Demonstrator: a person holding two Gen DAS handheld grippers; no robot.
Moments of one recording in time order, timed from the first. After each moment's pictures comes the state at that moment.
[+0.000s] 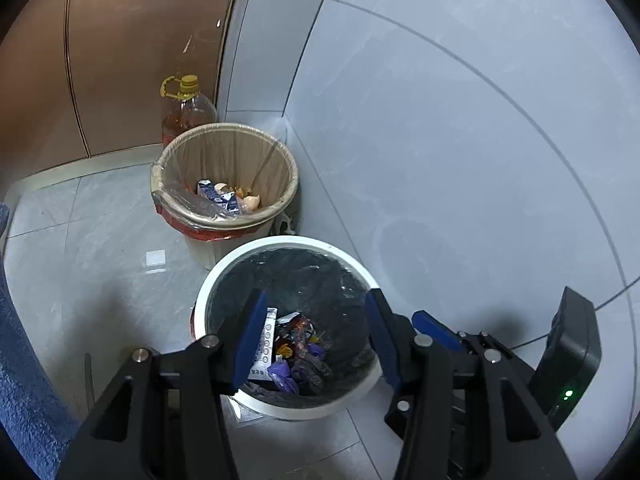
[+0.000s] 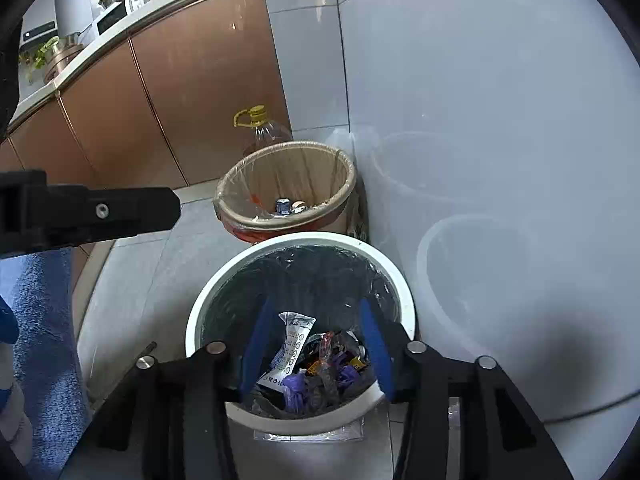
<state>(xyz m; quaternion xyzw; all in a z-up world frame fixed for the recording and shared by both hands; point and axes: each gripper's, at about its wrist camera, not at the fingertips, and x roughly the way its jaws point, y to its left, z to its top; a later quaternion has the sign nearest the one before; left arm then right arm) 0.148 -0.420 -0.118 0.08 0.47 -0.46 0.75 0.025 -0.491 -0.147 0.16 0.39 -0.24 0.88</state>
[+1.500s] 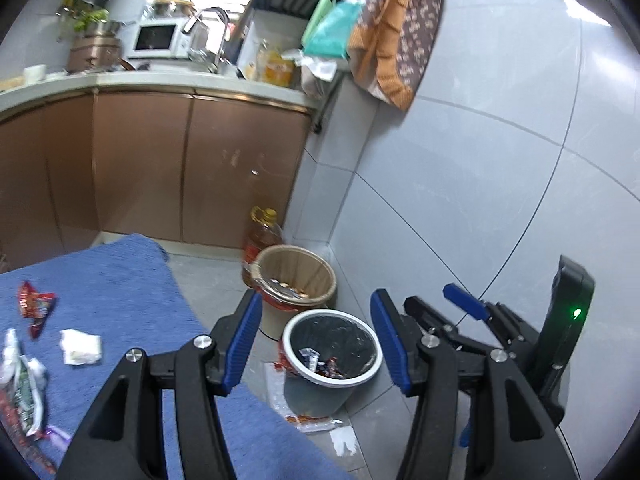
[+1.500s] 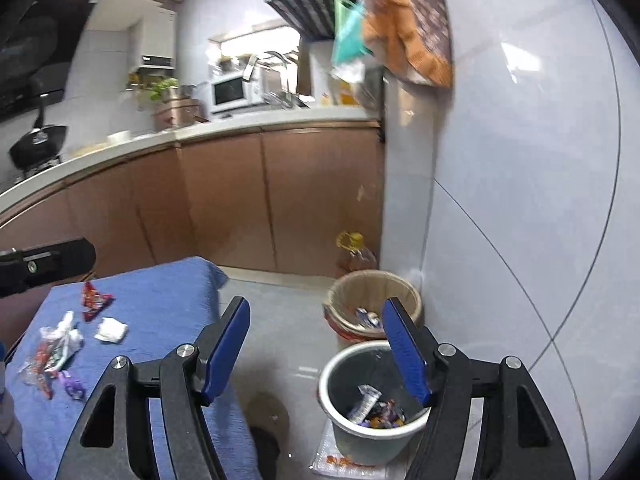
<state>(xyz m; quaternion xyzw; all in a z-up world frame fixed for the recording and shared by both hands) 0.032 -0.135 0.077 -0.03 0.29 -0.40 0.87 -0.033 -0.329 0.046 0.04 0.23 -0.13 0.96</state>
